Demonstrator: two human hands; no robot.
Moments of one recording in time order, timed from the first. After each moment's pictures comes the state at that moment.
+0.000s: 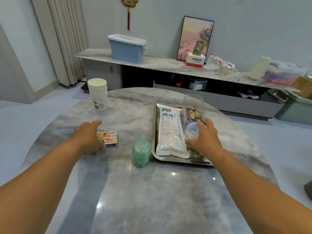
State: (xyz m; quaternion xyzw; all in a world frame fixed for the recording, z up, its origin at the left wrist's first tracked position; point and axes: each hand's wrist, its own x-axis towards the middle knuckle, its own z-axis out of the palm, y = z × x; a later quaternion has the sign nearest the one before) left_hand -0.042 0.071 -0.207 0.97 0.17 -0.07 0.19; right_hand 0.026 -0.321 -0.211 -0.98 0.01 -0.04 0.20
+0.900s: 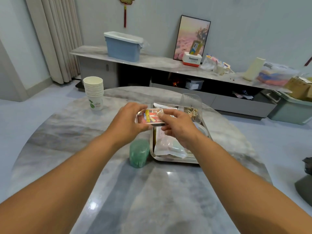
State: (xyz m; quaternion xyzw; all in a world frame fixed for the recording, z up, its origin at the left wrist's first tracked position) left_hand -0.036 -0.039 -0.156 0.90 -0.06 0.13 0.41; right_hand 0.008 -0.224 -0.152 -0.75 0.01 0.10 0.66
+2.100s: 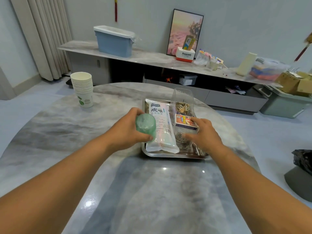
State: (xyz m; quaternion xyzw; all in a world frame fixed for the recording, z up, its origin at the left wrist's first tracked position) left_hand -0.038 -0.062 -0.176 0.87 -0.06 0.00 0.50; right_hand 0.022 -0.352 -0.202 -0.97 0.01 -0.03 0.25
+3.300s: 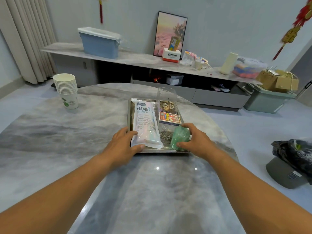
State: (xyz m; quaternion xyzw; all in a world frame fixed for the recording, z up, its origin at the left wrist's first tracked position) left_hand -0.043 -0.096 -0.245 0.94 -0.05 -0.03 0.33; right_hand -0.019 -0.393 -0.201 -0.96 -0.02 0.03 0.29
